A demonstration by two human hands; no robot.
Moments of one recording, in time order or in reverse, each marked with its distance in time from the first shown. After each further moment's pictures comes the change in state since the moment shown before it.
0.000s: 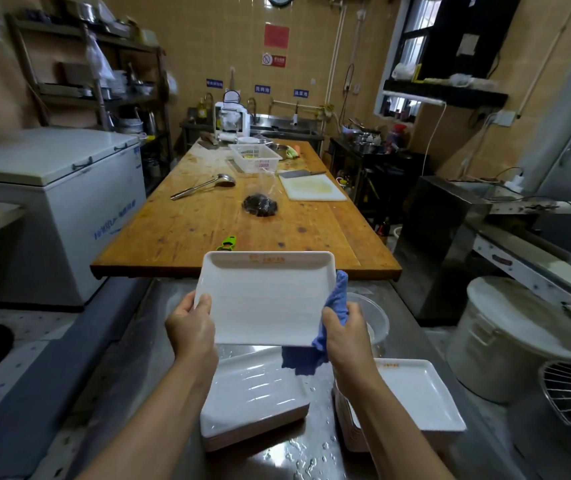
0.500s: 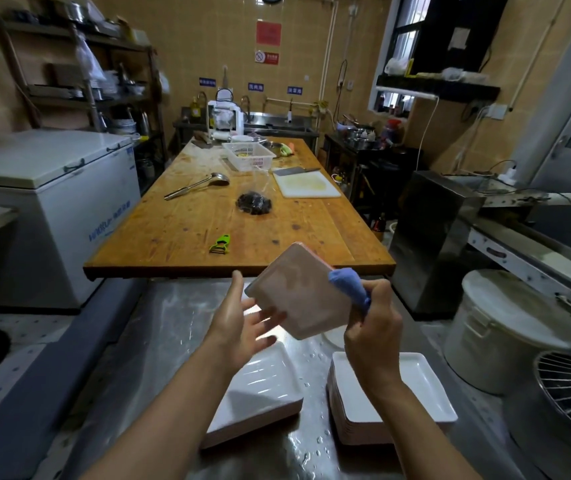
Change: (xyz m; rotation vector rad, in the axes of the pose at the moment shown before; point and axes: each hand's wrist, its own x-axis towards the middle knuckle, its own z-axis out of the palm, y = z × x) left_hand -0.048 0.019 0.029 0.010 -0.570 -0.560; right_hand 0.001 -0.004 -0.040 -0.490 0.365 -0.921
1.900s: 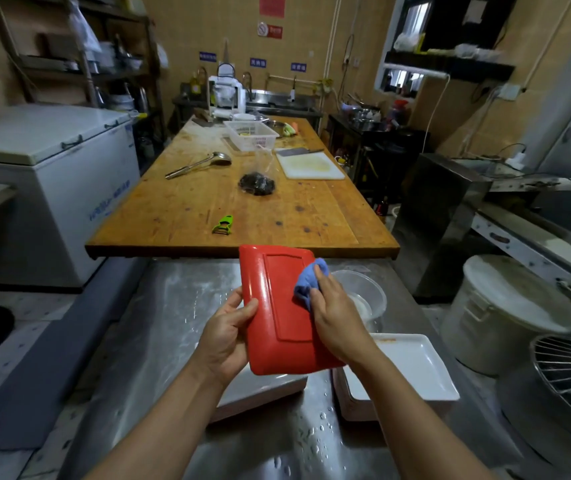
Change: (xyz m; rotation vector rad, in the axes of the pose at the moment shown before) left_hand -0.008 -0.032 -0.032 -0.263 -0.306 0.254; right_hand -0.009 0.006 0.044 0.015 -0.721 0.288
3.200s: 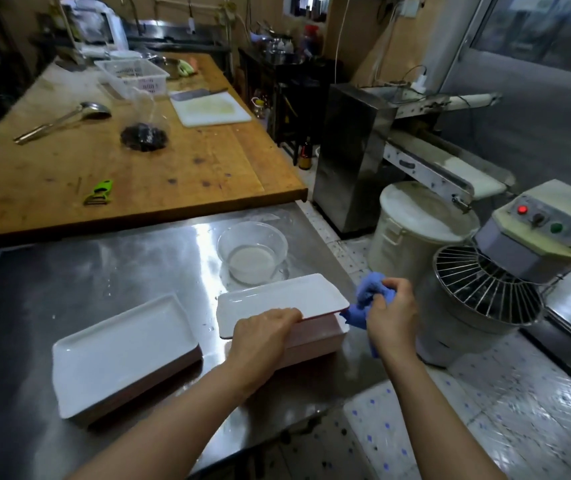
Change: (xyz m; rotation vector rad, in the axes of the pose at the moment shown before) left_hand 0.036 -0.202 0.069 2.089 -0.416 0.424; right_hand -0.101 0.184 -0.128 0.081 0.729 0.616
